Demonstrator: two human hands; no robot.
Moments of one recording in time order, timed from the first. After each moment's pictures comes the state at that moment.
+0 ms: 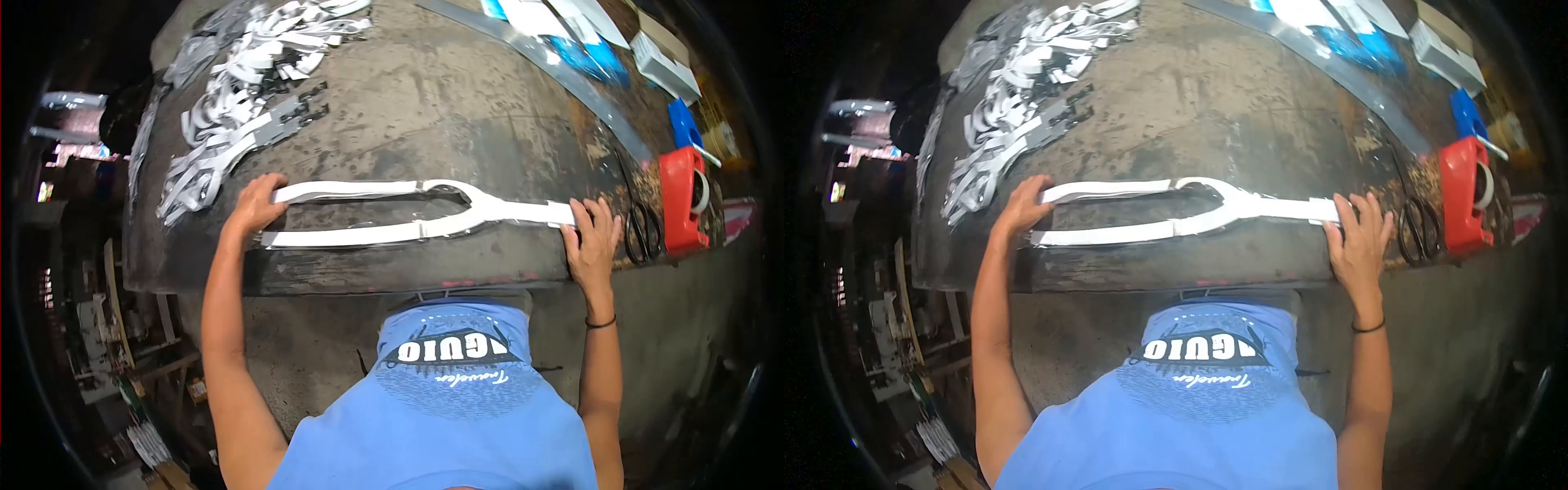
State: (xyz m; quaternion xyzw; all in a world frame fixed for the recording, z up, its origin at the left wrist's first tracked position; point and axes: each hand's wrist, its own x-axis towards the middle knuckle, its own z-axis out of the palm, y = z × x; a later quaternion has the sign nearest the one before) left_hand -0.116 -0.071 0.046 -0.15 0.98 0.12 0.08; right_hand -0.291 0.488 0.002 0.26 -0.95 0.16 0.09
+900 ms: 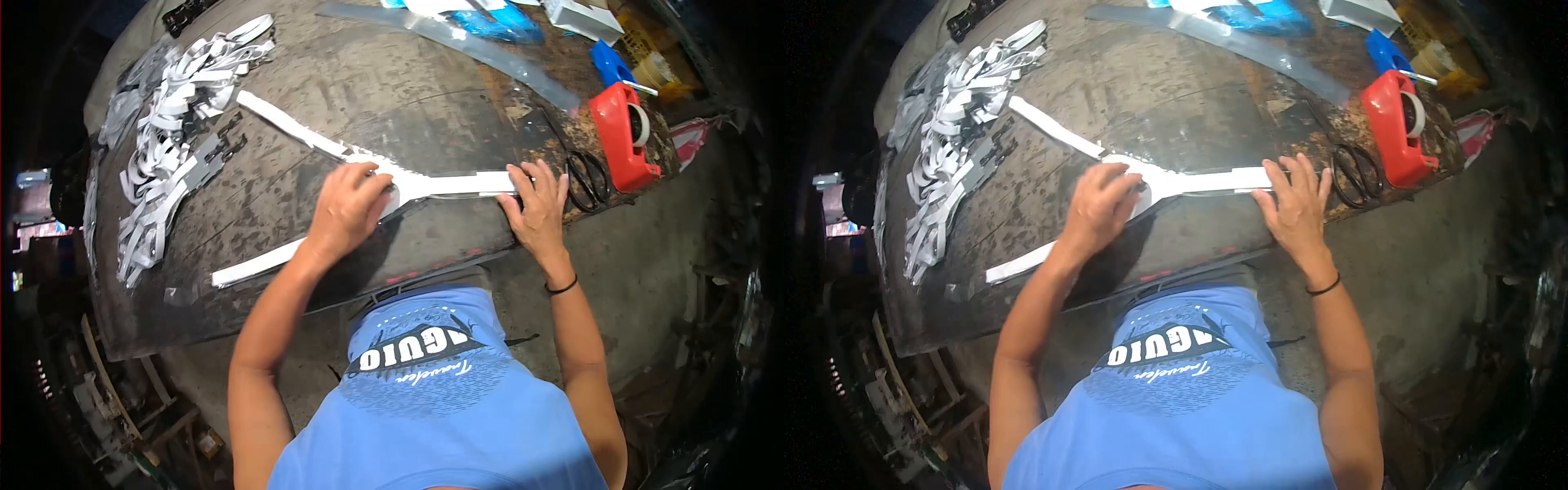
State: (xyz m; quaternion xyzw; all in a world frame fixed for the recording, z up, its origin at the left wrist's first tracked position) left_hand -0.225 0.169 0.027 0.19 0.93 0.22 -0.22; right_hand -0.284 0.487 -0.001 0.24 -0.95 0.17 0.13
